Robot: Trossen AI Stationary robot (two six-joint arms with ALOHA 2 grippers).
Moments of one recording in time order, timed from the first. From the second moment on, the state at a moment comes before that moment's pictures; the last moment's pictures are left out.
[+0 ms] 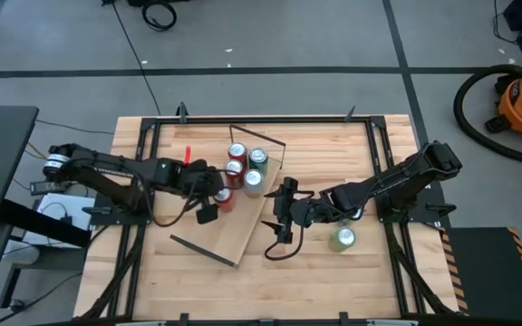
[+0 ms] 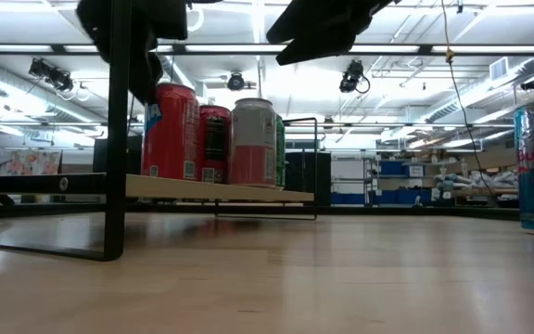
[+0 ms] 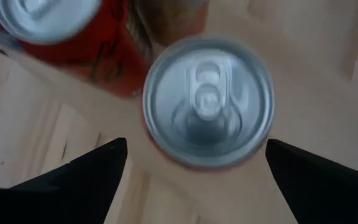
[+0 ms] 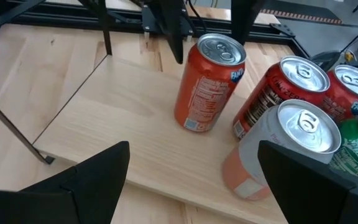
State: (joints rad) left arm -0.10 1.28 1.02 -0.85 -0.21 -0.30; right arm 0.31 1.59 1.11 -0.11 0.48 0.11
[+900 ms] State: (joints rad) left arm -0.05 1.34 1.02 -0.74 -0.13 0.00; right arm 0.31 1.58 1.11 -0.11 0.48 0.11
